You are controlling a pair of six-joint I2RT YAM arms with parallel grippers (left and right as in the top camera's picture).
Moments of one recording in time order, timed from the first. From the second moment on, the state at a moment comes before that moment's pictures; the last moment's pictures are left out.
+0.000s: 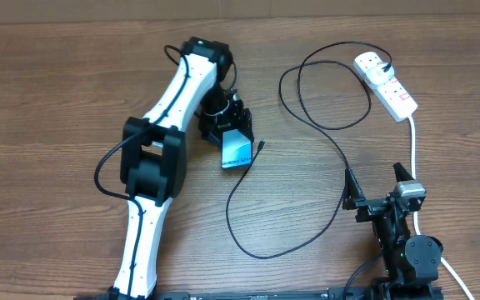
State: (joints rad) left arm -0.32 2.48 2.20 -1.56 0.48 -0.29; right arm 0.03 0.01 0.02 -0.03 -0.08 0.06
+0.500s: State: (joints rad) left arm -0.15 2.48 2.20 -1.61 1.17 -0.31; right arm 0.03 0.01 0.02 -0.03 -0.08 0.06
